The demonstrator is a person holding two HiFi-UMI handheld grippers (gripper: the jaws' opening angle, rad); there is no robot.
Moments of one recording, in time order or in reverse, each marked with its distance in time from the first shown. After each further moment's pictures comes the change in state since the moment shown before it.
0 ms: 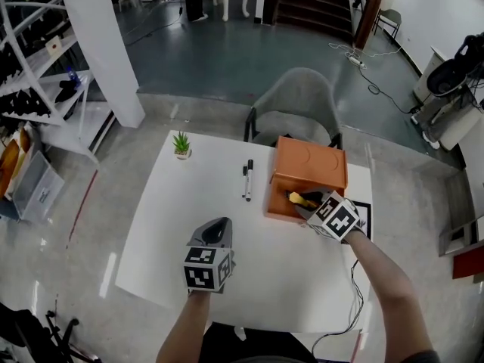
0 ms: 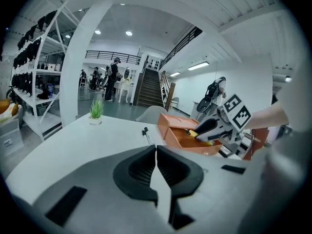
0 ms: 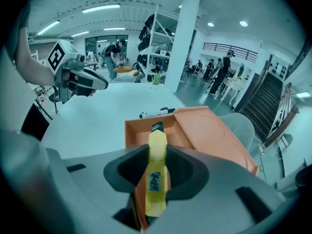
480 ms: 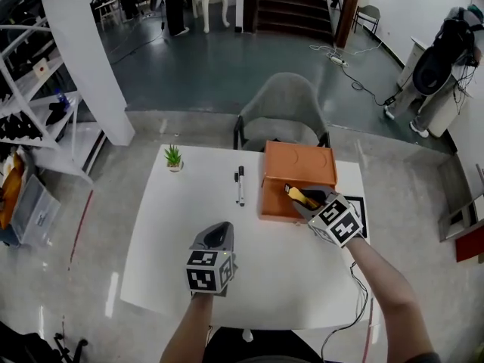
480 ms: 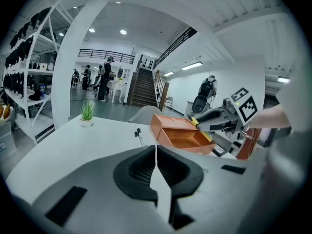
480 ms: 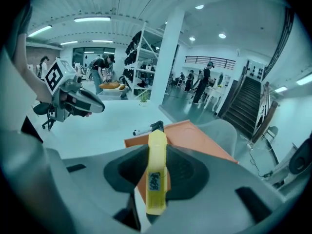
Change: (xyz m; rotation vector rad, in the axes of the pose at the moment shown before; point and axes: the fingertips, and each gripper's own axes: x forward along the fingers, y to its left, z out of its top) left arm 0.001 -0.016 0.004 0.035 0.005 -0.072; right arm -0.052 -0.004 0.025 0.110 -0.156 -0.165
